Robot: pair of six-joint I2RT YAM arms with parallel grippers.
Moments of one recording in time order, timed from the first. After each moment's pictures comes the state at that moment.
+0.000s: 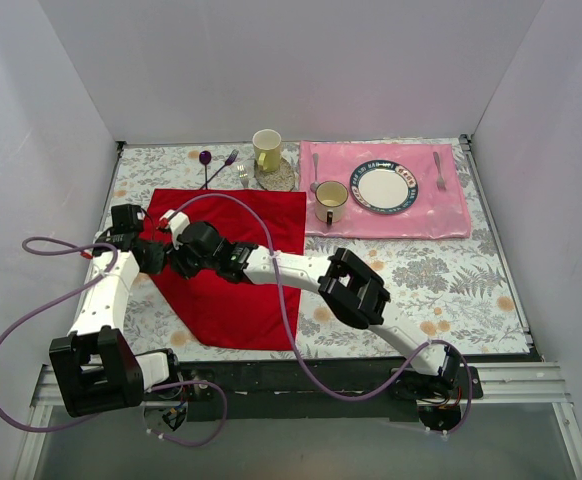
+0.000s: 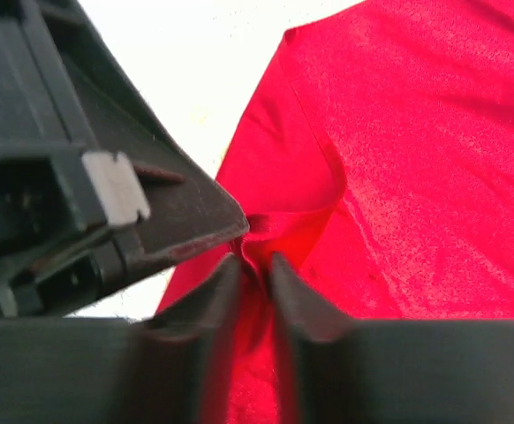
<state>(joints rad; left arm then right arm) 0.16 1.19 0.87 -0.76 -0.12 -1.22 1.18 2.42 2.01 -0.01 -0.04 0.20</state>
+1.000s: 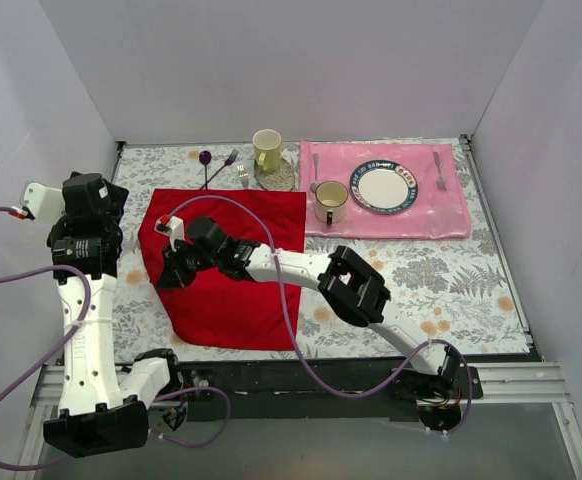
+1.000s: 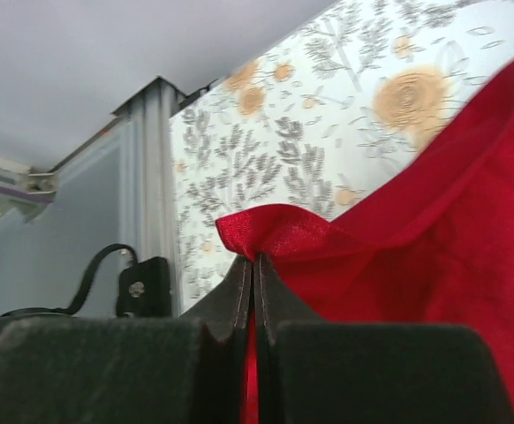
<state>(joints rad) 0.15 0.98 1.26 -0.82 -0.49 -0.96 1.15 2.43 2.00 0.10 -0.48 0.46</state>
